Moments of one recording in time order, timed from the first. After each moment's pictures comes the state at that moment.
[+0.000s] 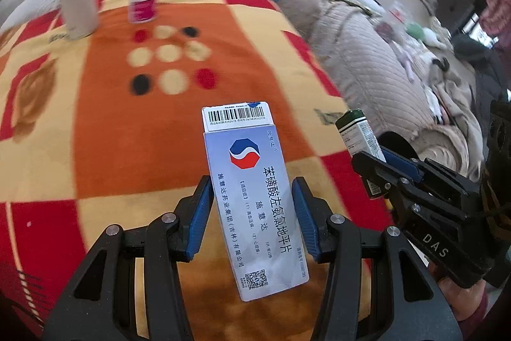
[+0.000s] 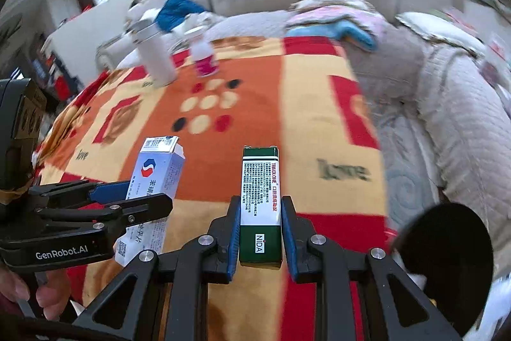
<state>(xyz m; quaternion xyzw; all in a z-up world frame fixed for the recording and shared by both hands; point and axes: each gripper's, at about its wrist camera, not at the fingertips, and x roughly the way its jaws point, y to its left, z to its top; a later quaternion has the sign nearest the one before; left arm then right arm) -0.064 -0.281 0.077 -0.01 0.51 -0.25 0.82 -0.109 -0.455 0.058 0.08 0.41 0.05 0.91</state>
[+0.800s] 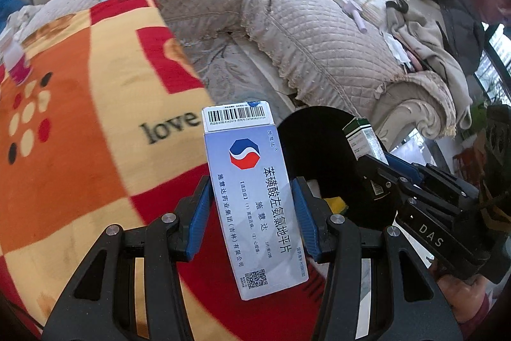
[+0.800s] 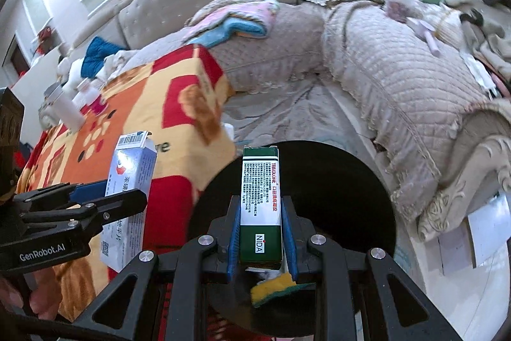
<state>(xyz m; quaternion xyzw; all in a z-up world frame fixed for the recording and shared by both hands) -0.096 -0.462 0.063 0.08 0.50 -0.35 0.79 -0.181 -0.621 0.029 0.17 0.41 -0.09 0.89</state>
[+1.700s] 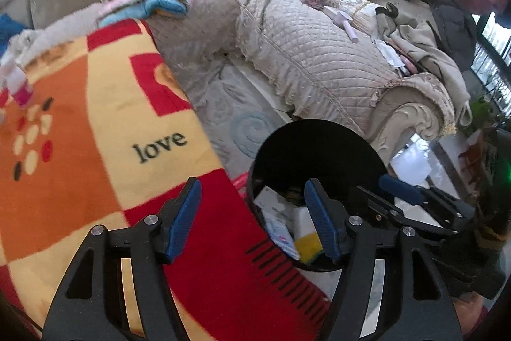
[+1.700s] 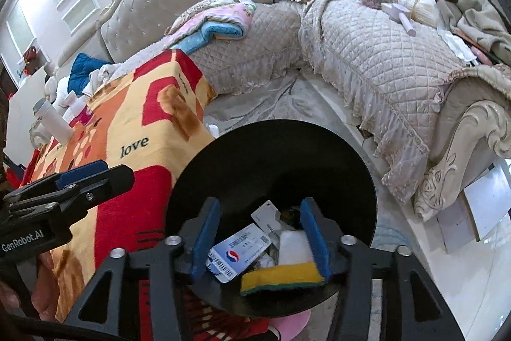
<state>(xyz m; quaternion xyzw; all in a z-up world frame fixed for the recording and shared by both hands) -0.115 -0.467 0.074 0.10 0.44 -0.34 0.82 -0.209 -0.619 0.021 0.19 0.39 -0.12 0.89</state>
